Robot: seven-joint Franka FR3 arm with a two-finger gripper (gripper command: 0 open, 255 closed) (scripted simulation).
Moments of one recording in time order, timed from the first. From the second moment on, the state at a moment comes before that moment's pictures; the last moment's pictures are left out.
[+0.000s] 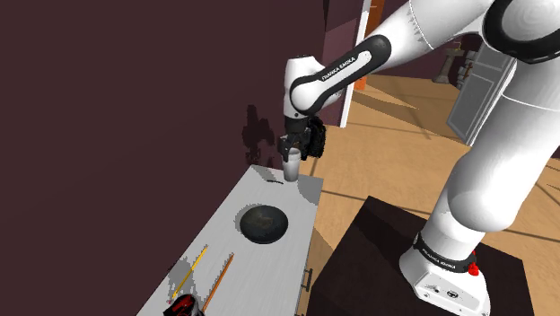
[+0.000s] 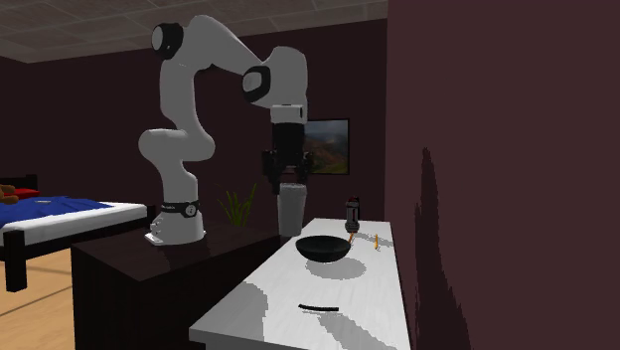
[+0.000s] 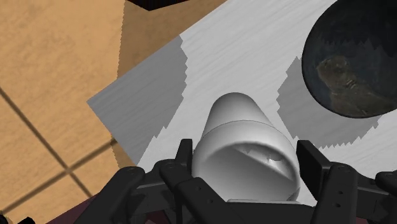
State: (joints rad) arm -0.03 -0.04 0.01 -2.30 -0.02 2.27 0.21
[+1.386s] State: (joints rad) arm 0.14 -0.03 0.22 -2.29 -0.02 2.25 0.58
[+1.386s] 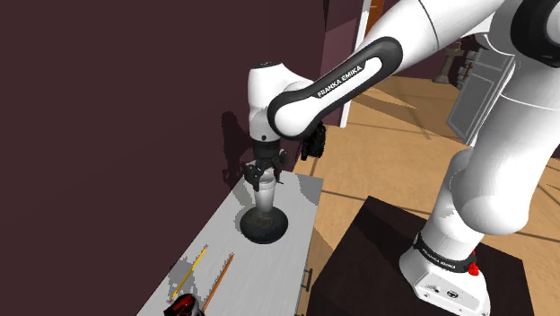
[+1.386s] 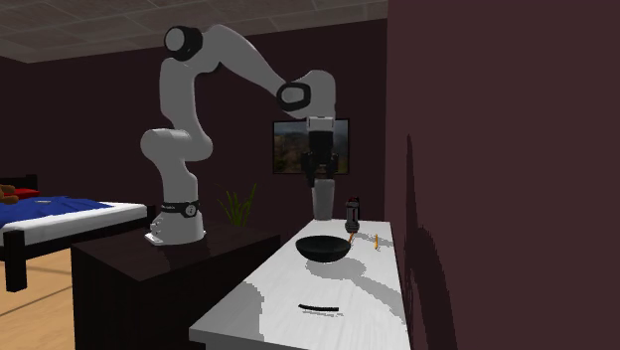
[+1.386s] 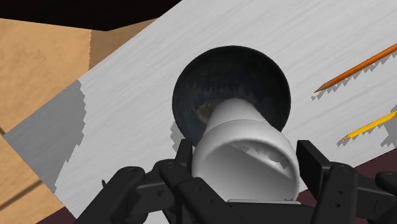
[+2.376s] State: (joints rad) arm 0.14 0.10 0.21 -2.35 -0.07 2.44 0.62
